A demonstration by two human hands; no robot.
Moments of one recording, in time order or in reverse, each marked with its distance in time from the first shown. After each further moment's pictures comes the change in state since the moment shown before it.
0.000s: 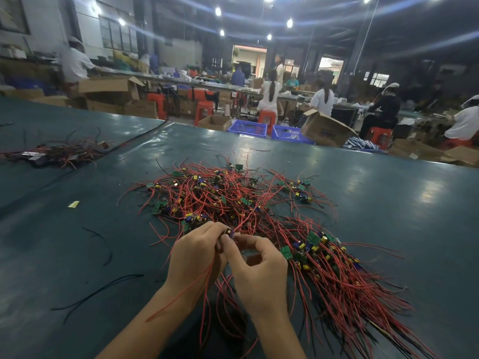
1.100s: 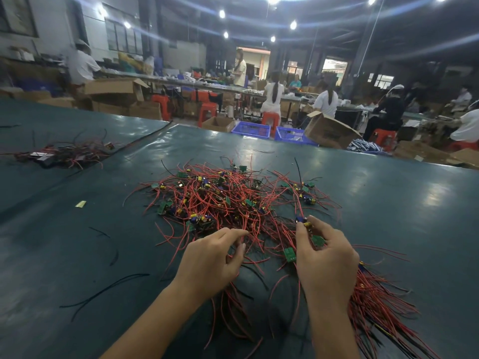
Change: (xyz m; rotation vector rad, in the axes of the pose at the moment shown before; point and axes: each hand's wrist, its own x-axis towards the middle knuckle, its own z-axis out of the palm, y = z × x) left_hand -0.004 0.001 0.006 -0.001 -0.152 0.036; right_hand 0.036 -0.002 -0.059 -0.469 0.432 -0.073
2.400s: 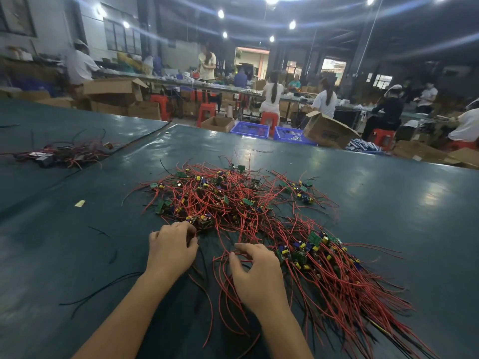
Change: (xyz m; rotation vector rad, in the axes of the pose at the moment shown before) left_hand 0.000 -0.071 0.001 0.263 -0.159 -0.573; right_hand -0.049 0.005 0.048 -0.060 -0.687 -0.136
